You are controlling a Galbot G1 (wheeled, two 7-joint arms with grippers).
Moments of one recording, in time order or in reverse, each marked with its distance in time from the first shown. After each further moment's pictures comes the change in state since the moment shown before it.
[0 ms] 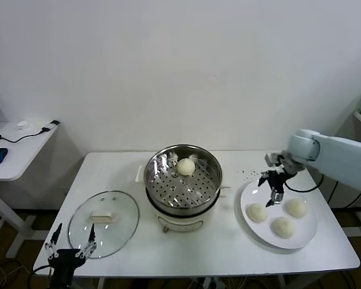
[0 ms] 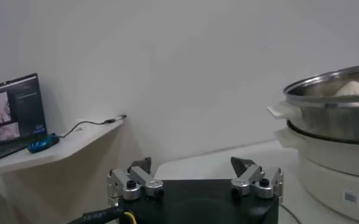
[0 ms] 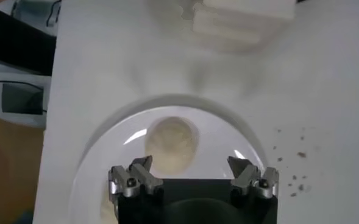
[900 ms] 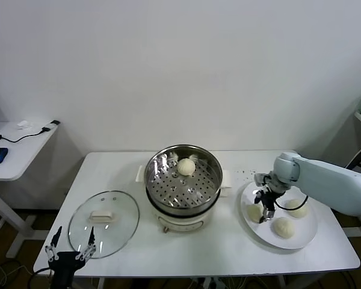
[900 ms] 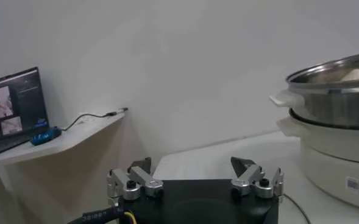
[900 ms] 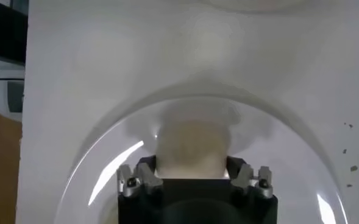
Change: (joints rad) left arm -0.003 -0.006 -0.002 0.023 0.010 -0.003 -0.001; right arm -0.186 0.080 0.131 -0.117 -0.076 -0.022 -0.014
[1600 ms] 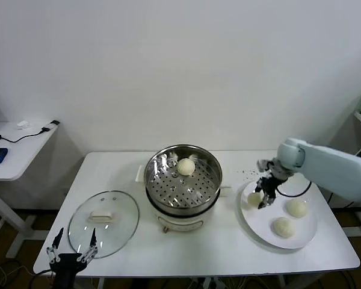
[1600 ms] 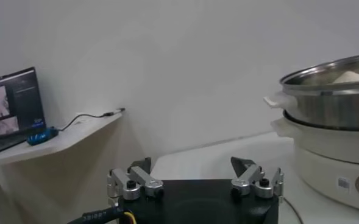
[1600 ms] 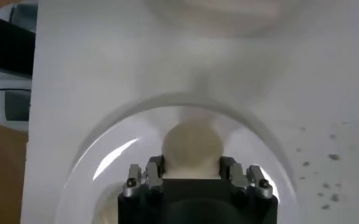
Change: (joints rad) left arm 0.019 -0.001 0.013 -0.015 0.001 -0.007 -0.001; right arm 0.290 0.032 -0.164 -0.014 0.173 0.046 -0.043
